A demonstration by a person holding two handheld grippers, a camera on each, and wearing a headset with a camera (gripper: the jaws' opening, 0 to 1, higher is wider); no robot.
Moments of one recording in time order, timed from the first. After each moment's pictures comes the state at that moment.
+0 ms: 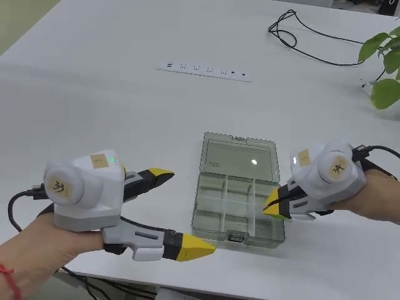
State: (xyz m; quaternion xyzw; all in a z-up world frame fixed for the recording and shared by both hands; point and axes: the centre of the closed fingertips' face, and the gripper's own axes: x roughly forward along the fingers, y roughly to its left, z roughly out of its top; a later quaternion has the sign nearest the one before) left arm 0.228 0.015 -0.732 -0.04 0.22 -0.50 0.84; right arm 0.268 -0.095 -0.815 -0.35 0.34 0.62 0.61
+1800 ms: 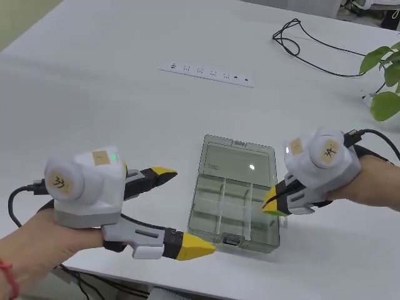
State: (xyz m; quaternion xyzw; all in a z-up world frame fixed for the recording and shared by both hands) left arm 0.227 0.011 -0.723 -0.05 0.21 -0.50 0.84; right arm 0.269 -0.092 -0.793 -0.37 0.38 0.63 0.57
